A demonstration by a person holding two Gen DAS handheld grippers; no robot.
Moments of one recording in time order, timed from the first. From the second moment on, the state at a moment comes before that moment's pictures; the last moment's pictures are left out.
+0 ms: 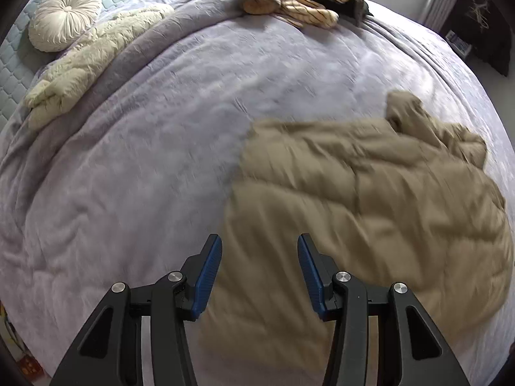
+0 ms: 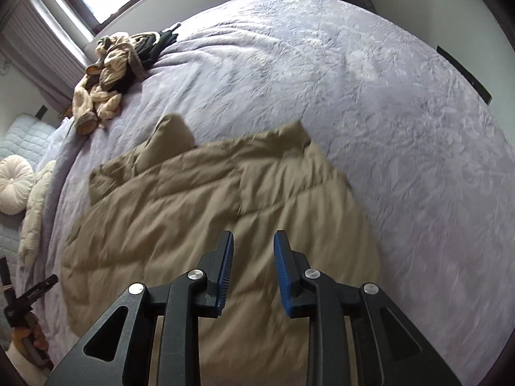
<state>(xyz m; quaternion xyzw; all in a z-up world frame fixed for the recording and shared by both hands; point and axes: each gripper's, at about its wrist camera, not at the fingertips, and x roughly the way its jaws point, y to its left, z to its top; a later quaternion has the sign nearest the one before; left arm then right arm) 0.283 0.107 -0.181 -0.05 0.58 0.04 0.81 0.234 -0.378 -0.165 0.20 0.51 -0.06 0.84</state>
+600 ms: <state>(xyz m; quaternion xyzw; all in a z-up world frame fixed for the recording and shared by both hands) 0.212 0.078 -0.176 -0.07 0.60 0.01 0.80 0.144 -0.344 -0.176 0.25 0.55 -0.05 0.80</state>
